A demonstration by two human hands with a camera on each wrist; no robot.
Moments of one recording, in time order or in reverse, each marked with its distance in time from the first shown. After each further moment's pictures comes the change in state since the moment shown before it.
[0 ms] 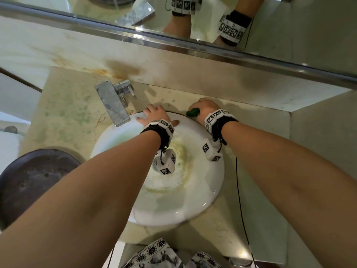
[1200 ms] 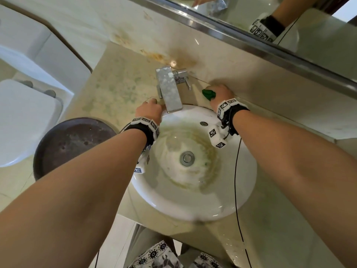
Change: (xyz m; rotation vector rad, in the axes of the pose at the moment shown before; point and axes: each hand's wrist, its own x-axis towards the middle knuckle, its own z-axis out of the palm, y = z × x) left_hand 0.001 -0.167 -0.022 0.130 0.073 0.122; right_hand 0.052 -0.103 0.019 0.050 0.180 -0.062
